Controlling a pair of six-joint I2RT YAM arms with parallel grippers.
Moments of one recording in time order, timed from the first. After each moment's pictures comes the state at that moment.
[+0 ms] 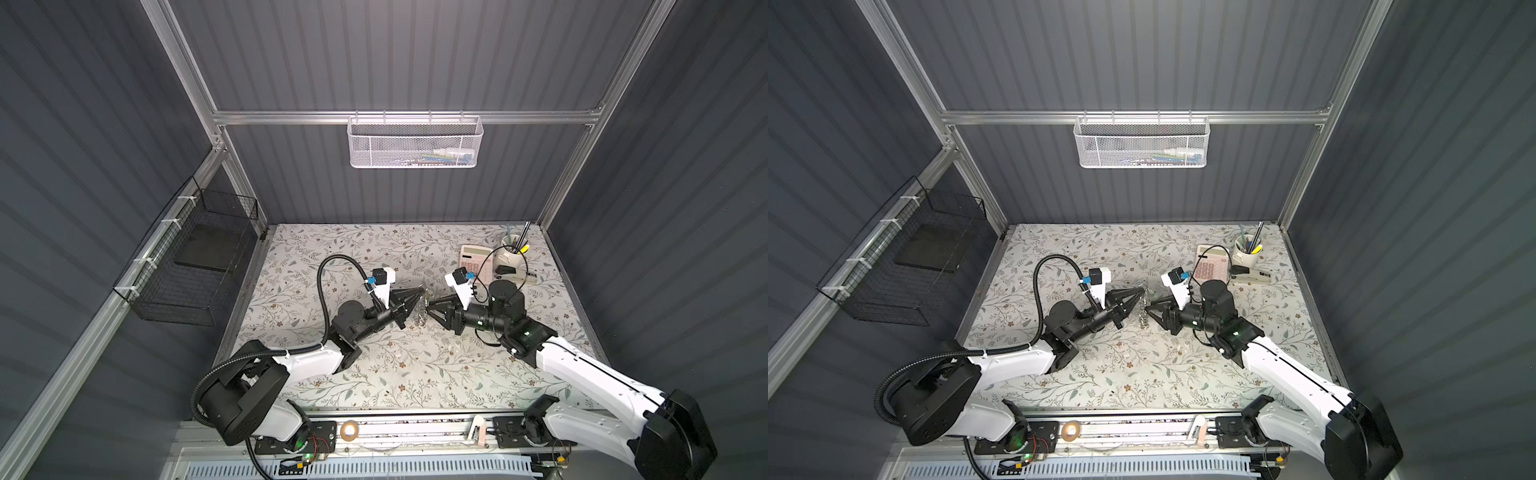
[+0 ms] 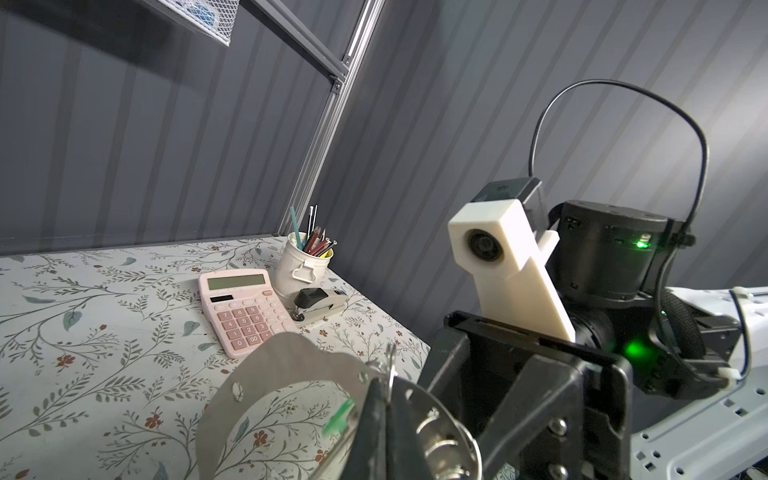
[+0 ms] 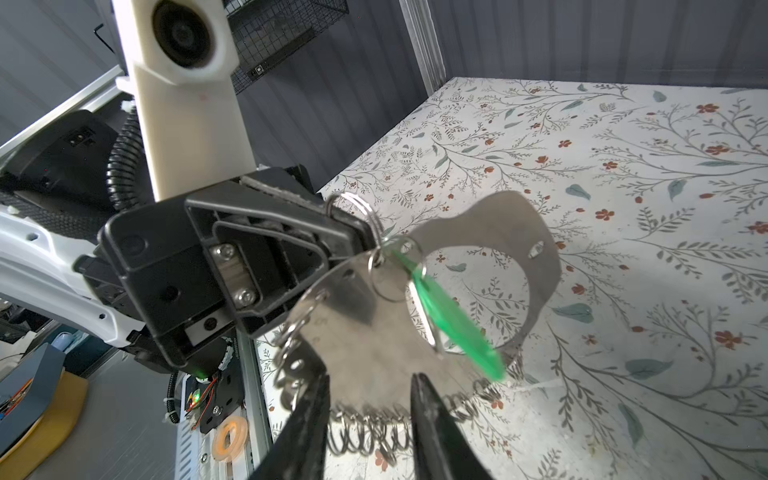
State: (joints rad) left arm -0.78 1.43 0.54 1.10 0.33 -0.51; right arm 0.58 1.07 0.64 0.12 -0.57 0.28
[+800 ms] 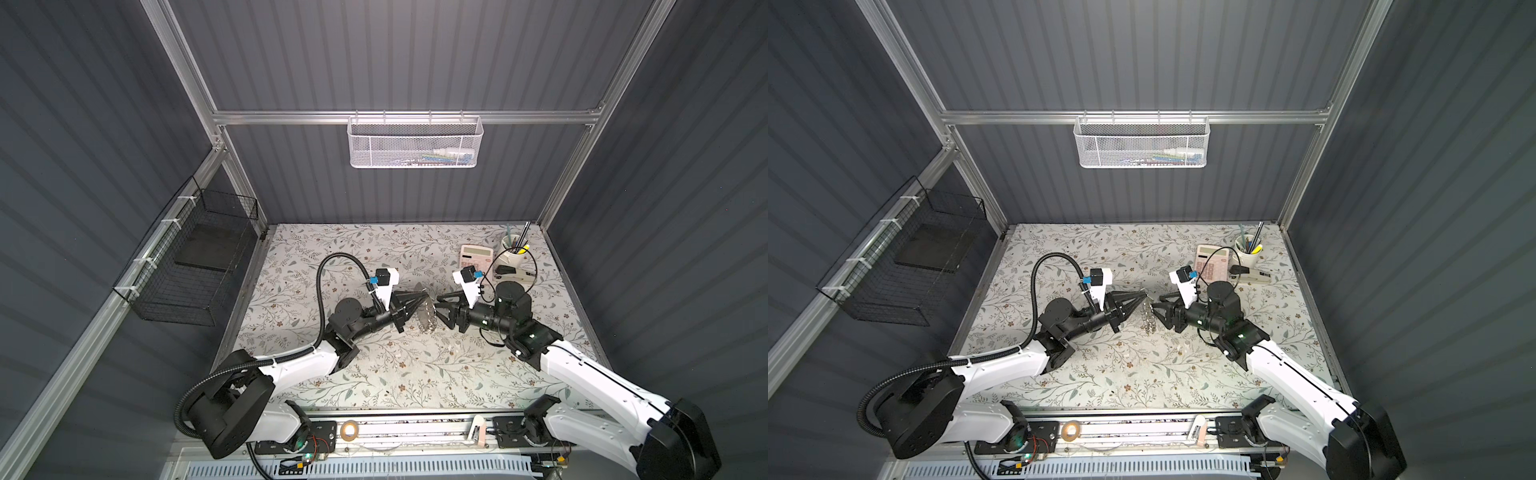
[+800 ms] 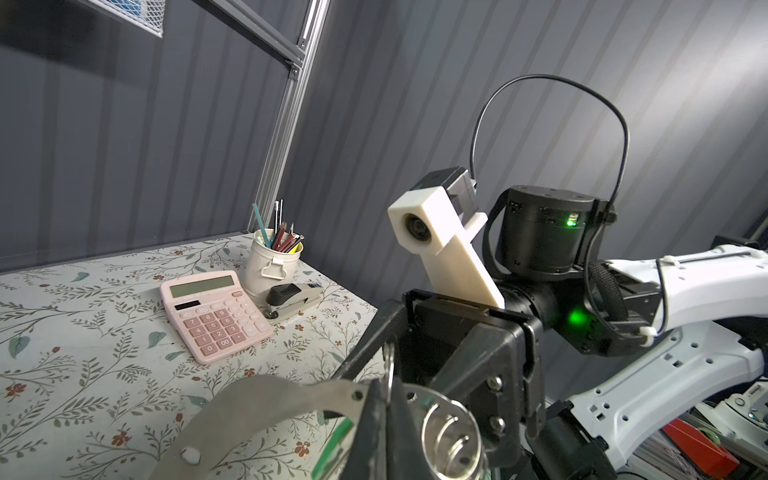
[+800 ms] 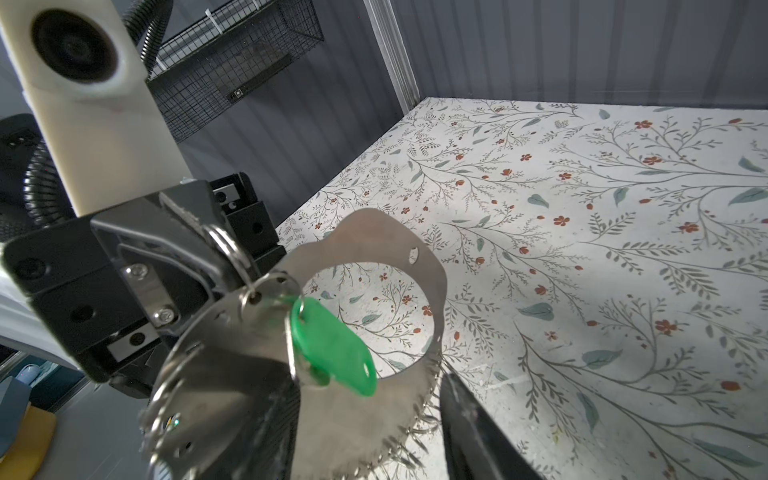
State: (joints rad) left arm -0.78 1.35 0.56 0.99 0.45 -0.46; right arm 0.54 1.03 0.61 0.14 -0.53 0.29
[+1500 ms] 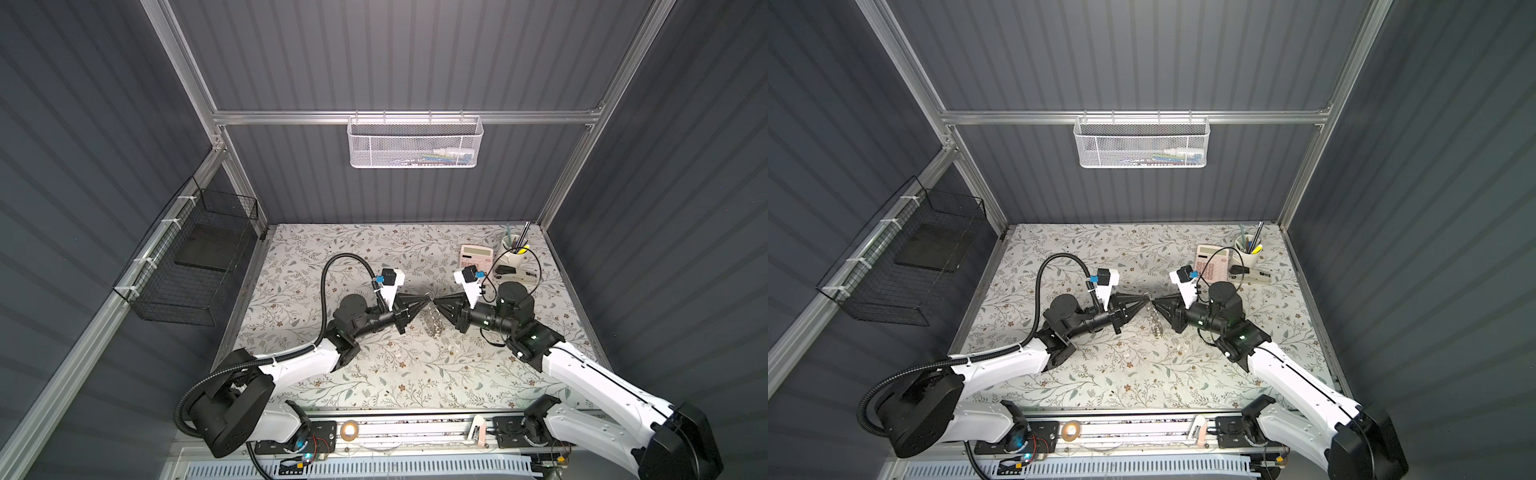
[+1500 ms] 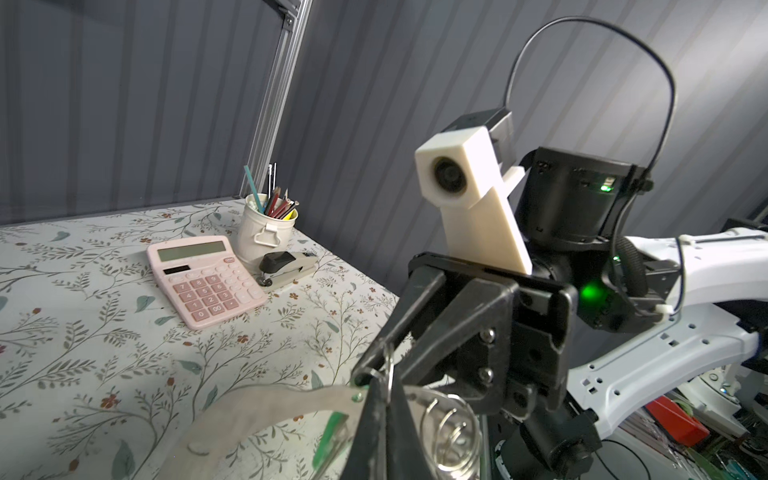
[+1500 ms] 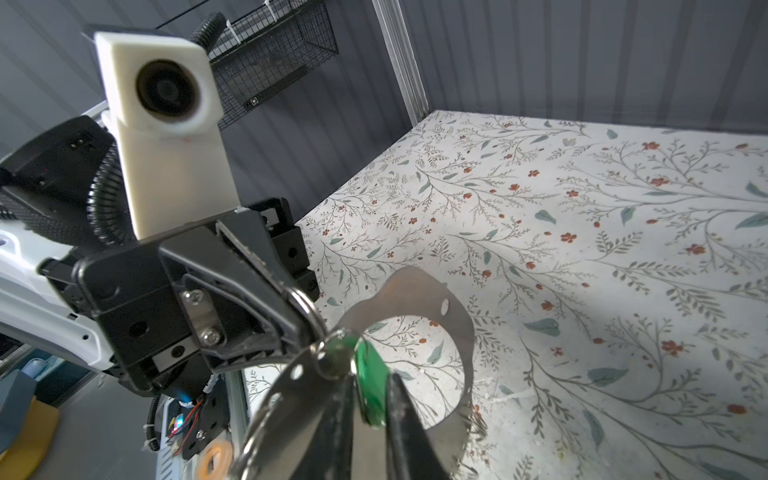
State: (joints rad) left arm -0.78 1.35 0.59 0.84 0.48 -0.45; right arm 0.54 1.01 0.61 0.15 -0.54 0.28
